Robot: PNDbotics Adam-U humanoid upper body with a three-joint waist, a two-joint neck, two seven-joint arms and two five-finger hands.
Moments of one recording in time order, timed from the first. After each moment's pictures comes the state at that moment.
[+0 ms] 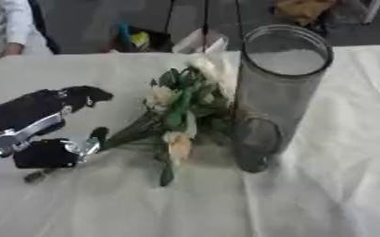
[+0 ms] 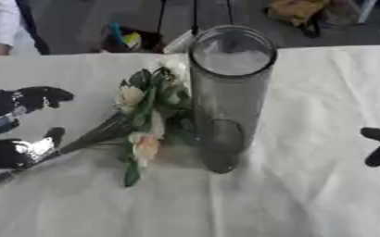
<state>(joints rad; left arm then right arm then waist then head) -0.57 0.71 -0.17 -1.86 -0.73 0.03 -0.59 -0.19 -0.24 -0.26 -1.98 -0.47 -0.47 0.63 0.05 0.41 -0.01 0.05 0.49</state>
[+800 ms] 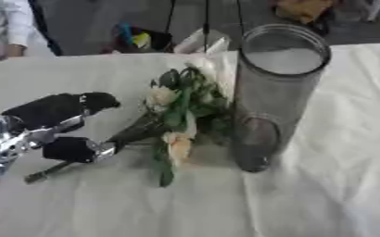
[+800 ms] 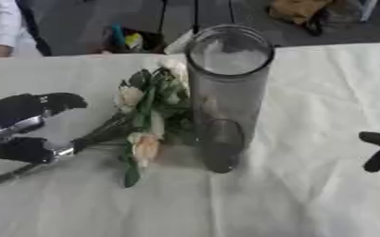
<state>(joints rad) -0.66 0.73 -0.25 -1.68 -0.79 0.04 -0.57 -0.19 -0.24 -0.25 -1.98 -0.46 -0.46 0.64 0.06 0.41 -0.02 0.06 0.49</state>
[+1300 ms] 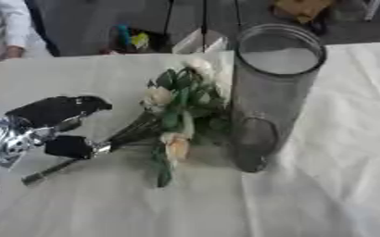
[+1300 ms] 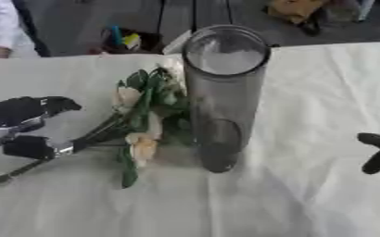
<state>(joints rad) -0.68 0.71 -0.25 -1.55 -0.85 0.04 -0.55 -0.19 -0.24 -0.25 -1.98 -0.45 -0.45 0.65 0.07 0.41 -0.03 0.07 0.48</state>
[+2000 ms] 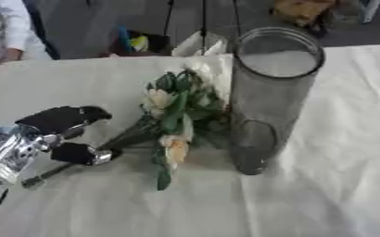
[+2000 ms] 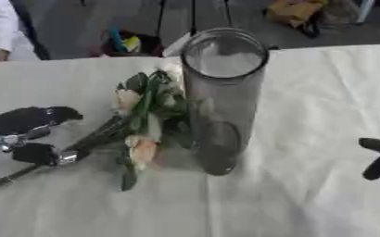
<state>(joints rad) -0.69 0.69 -0.26 -1.50 -0.87 0.01 -0.54 -0.19 -0.23 -0.25 -1.98 -0.43 -0.45 0.65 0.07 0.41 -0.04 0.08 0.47</state>
